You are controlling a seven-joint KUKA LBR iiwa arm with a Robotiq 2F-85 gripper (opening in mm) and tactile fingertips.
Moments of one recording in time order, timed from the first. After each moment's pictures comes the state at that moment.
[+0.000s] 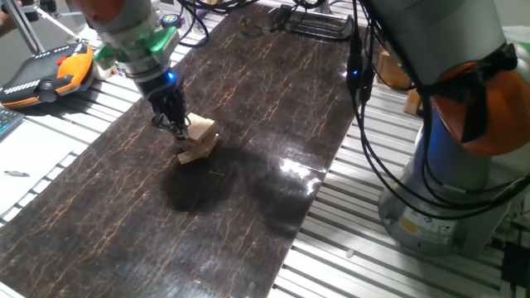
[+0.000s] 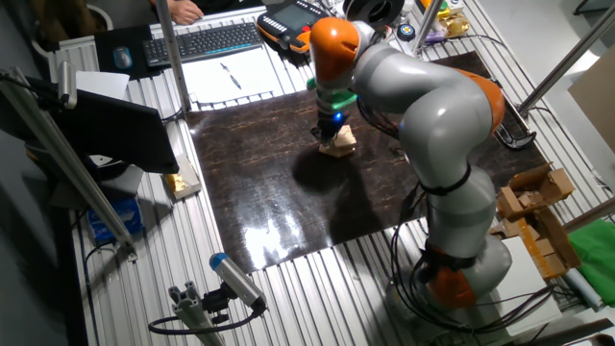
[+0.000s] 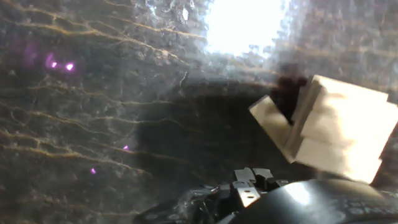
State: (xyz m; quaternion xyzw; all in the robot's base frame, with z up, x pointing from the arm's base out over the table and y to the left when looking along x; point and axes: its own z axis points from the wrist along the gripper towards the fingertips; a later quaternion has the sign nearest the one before) arm 0.531 0.135 0.146 0.11 -0.99 -0.01 0.09
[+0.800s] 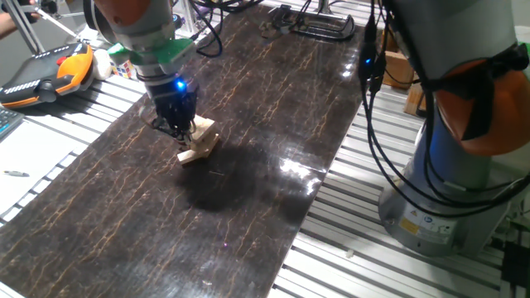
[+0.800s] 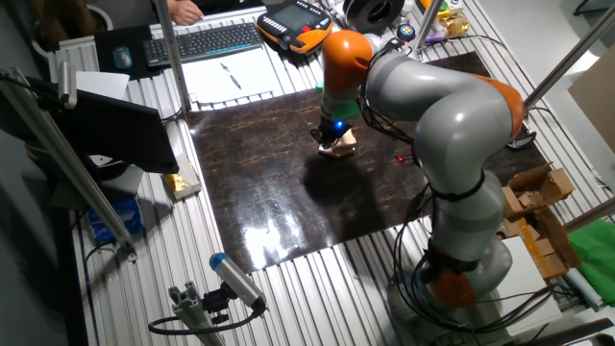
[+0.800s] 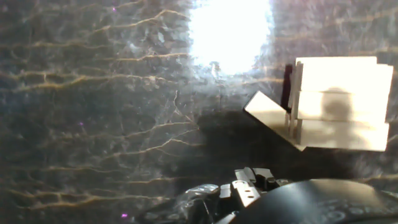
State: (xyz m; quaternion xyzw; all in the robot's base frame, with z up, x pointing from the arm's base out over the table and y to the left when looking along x) arm 0.528 0.136 0.143 -0.02 -1.00 -0.04 0.06
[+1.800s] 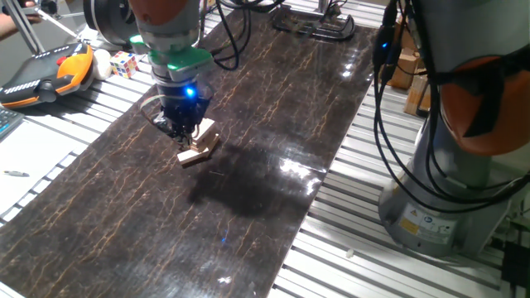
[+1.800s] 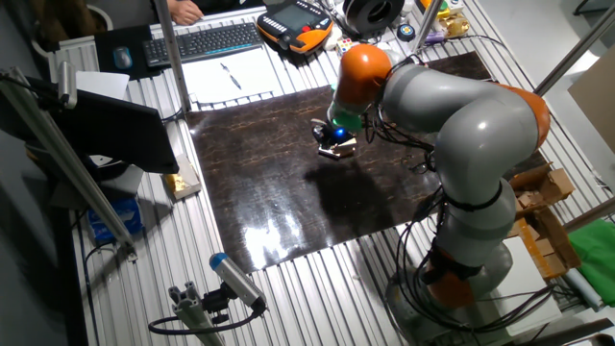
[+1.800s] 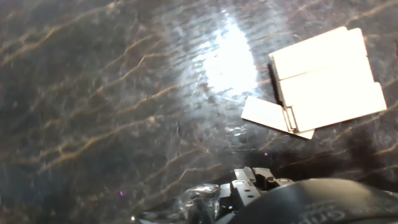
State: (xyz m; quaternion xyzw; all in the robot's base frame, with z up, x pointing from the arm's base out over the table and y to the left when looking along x) arm 0.524 0.140 0.144 -0.19 -0.98 -0.06 -0.01
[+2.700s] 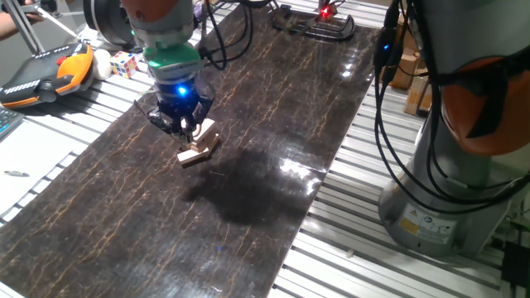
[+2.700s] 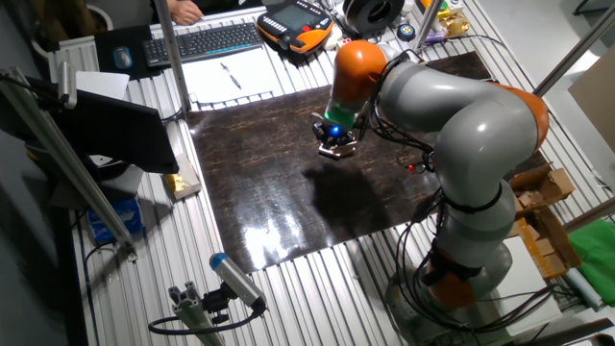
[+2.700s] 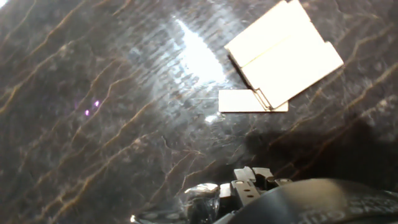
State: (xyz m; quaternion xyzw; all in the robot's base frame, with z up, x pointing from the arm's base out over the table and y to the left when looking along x) arm 0.517 0.140 0.155 -0.34 -0.94 -0.04 0.01
